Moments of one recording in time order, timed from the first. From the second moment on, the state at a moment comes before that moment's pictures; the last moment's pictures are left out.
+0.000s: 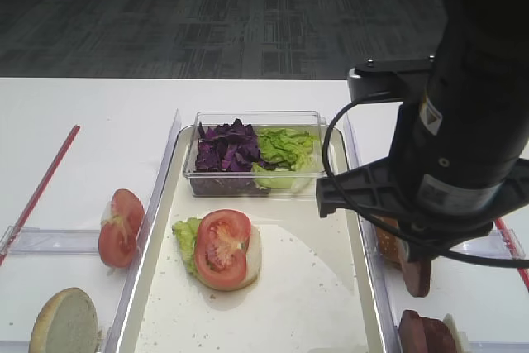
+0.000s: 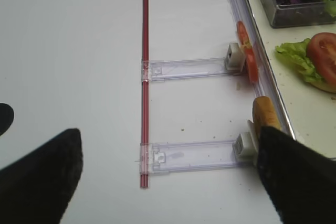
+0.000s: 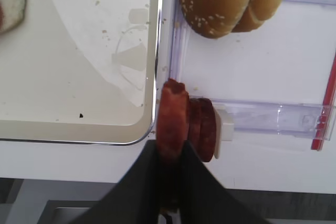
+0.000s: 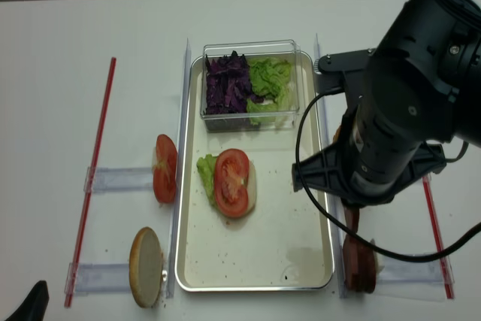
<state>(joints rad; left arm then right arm) 0.06 -0.02 -0.49 -0.03 1.19 0.03 0.77 1.41 -1.03 -0.05 1.20 0.71</state>
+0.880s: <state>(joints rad) 0.06 -0.02 -0.49 -0.03 1.19 0.03 0.40 1.41 -1.03 0.05 1.18 0.40</state>
